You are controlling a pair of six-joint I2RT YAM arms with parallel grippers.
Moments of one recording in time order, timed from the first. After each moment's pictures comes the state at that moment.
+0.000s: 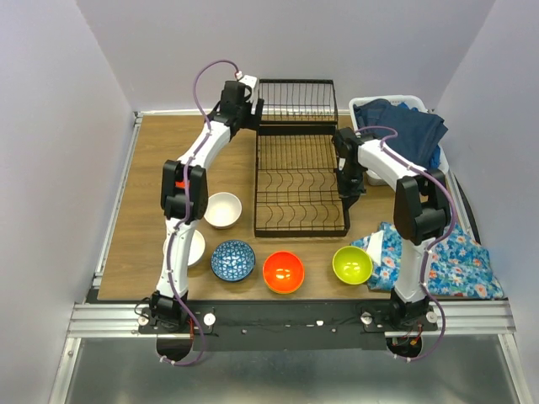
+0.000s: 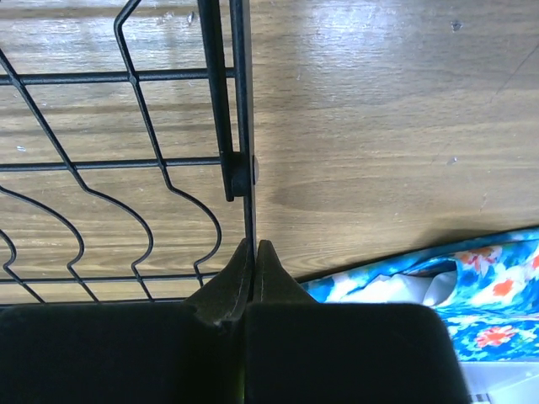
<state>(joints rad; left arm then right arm) -0.28 2.41 2.20 -0.32 -0.04 0.02 0.33 2.02 1.59 -1.10 0.02 0.28</state>
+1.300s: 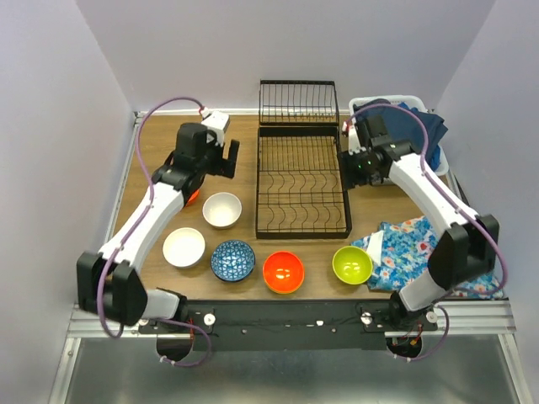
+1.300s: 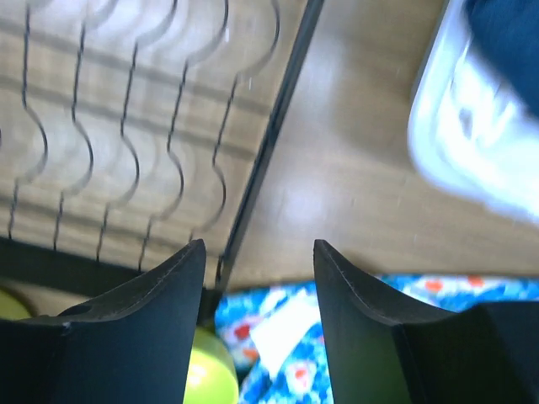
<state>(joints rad) -0.31 1.39 1.18 -0.31 -0.02 0.03 0.33 1.62 1.45 -0.87 0.04 -0.04</state>
